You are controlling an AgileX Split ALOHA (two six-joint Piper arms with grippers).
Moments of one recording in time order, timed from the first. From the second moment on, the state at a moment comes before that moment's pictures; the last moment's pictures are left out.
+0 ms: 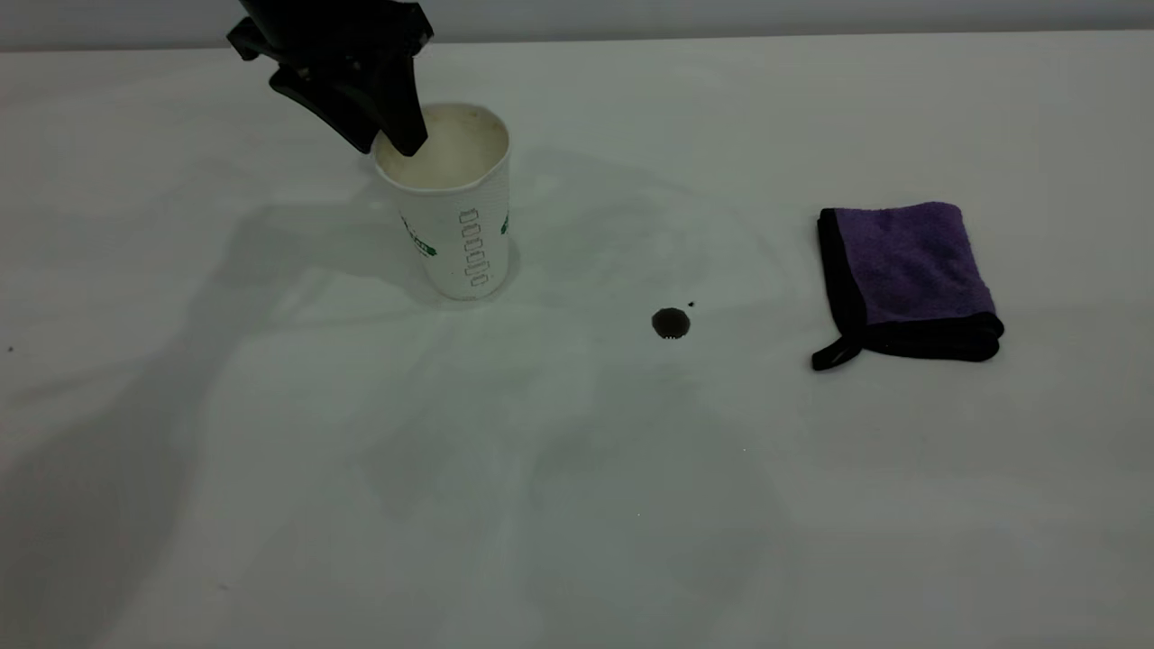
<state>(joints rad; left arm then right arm) -0.22 2.34 -1.70 -0.36 0.80 0.43 0.04 -0.02 -0.47 0.09 1.14 -0.05</state>
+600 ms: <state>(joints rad) -0.22 1.91 -1.70 -0.31 1.04 0.37 0.04 -0.02 -0.47 0.09 1.14 -0.05</state>
